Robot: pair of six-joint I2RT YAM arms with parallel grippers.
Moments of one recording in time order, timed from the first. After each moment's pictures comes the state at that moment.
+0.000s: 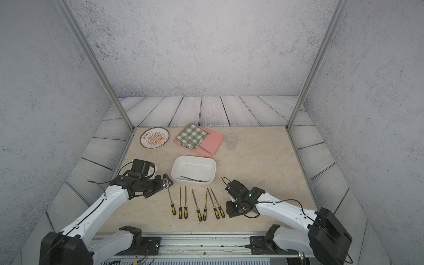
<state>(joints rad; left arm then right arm) -0.23 1.09 0.73 -0.73 0.29 -0.56 0.84 1.16 0.59 -0.69 -0.15 0.57</state>
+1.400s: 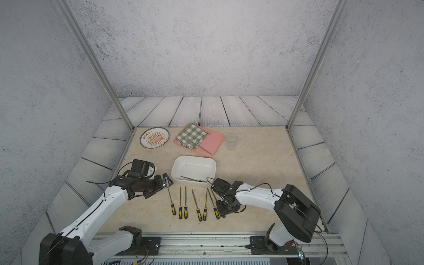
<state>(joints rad) -0.23 1.07 0.73 -0.73 0.30 -0.59 0.93 1.50 0.78 -0.70 -0.10 0.56</state>
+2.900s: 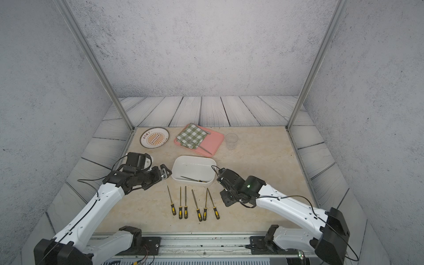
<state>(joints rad) -0.23 1.07 0.87 -0.76 0.26 -0.62 0.94 1.16 1.00 -0.95 0.13 0.36</state>
